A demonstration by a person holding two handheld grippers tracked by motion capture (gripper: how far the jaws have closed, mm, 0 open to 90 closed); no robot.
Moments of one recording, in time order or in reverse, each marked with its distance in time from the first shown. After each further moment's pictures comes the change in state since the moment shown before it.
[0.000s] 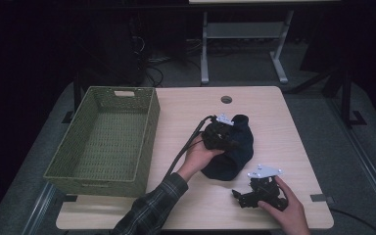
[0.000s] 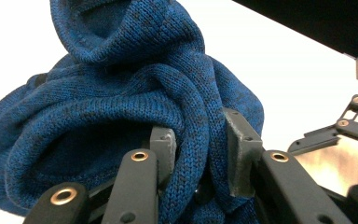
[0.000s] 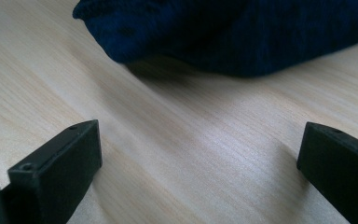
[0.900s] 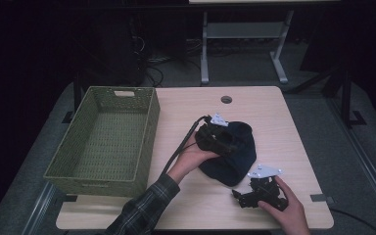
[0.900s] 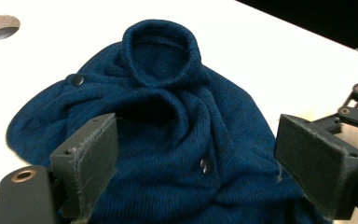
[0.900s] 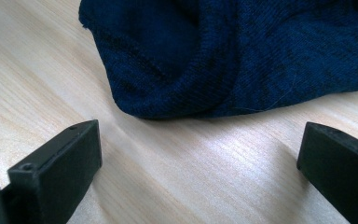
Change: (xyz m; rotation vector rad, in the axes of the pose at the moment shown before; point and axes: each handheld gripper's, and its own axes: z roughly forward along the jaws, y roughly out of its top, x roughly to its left) left arm -0.006 -0.006 -0.038 -0.042 0.072 0.035; right arm 0.000 0.000 0.000 0.003 0.002 0.006
